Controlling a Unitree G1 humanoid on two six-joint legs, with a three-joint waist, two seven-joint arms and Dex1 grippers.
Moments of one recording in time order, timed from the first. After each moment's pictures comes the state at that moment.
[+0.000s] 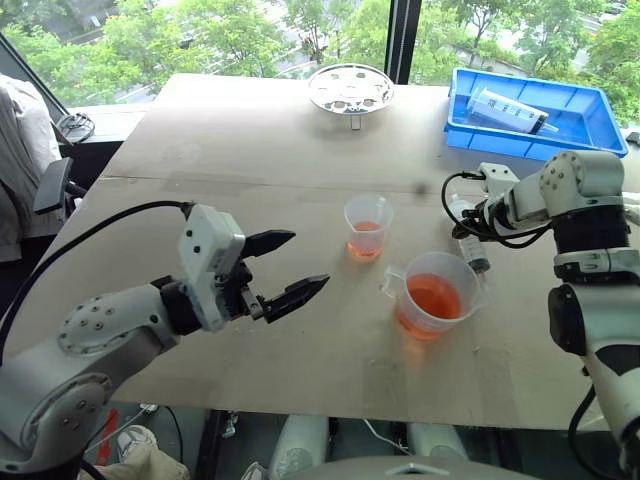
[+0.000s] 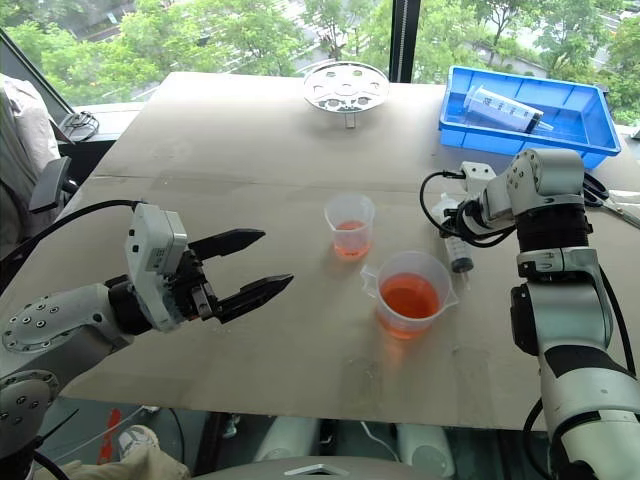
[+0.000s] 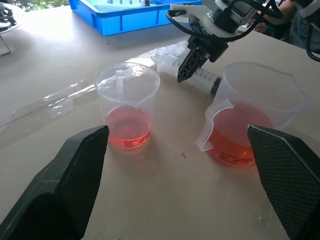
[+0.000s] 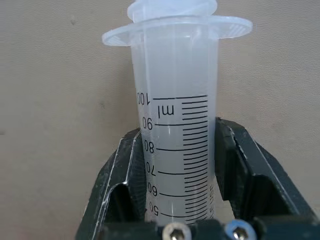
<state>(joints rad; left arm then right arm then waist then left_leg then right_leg) 0.01 0.83 0.36 -0.82 -1.02 0.81 -0.50 -1.08 -0.50 0.00 0.51 0.50 1.61 0.08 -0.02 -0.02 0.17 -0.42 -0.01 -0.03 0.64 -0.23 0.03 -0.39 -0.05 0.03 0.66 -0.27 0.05</state>
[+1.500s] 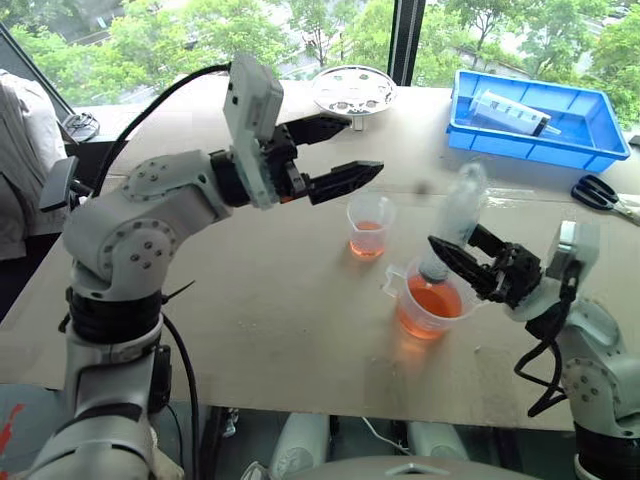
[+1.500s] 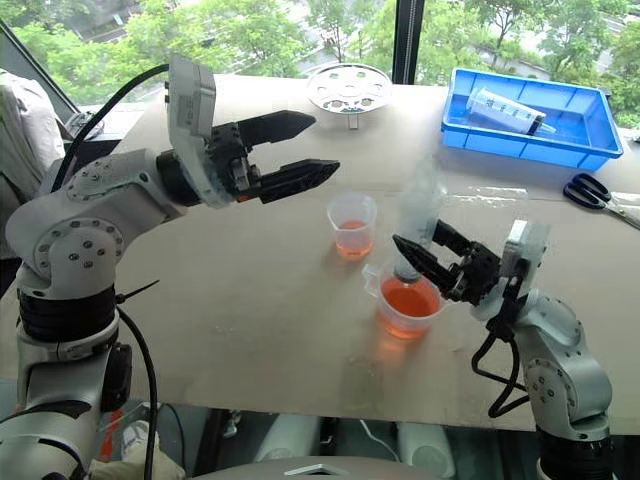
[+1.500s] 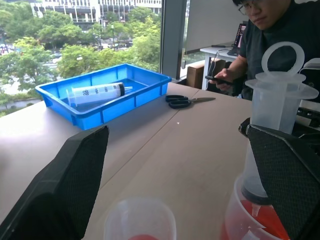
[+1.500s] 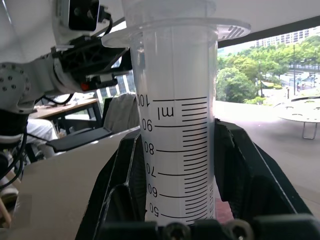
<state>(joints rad) -0.79 0.66 0.04 -0.36 -0.92 0.83 -0.63 0.00 -0.35 -0.11 -0.54 0.64 0.29 0.83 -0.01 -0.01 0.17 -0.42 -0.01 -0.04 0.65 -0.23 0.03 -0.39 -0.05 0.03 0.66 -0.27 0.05</state>
